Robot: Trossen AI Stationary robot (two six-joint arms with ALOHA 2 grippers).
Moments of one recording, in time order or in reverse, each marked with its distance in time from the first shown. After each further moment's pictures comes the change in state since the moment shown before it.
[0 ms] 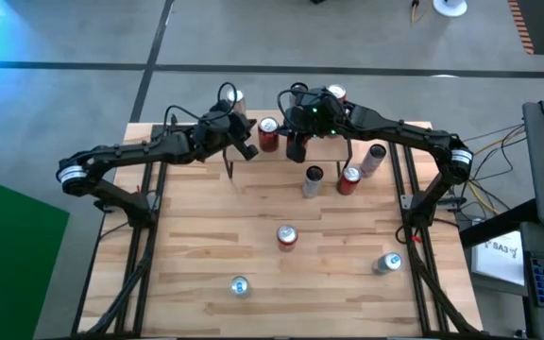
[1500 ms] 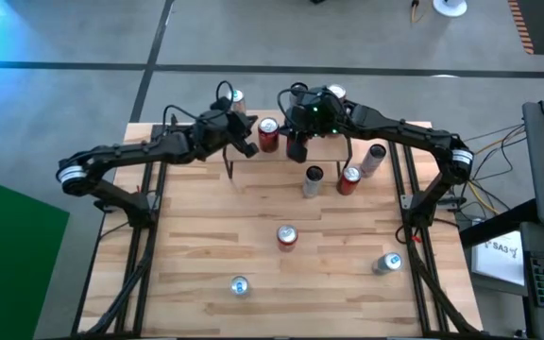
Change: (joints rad) left arm 0.002 0.000 0.000 0.064 -0.009 0.064; right arm 0.000 0.001 0.013 -0.032 0.000 0.012
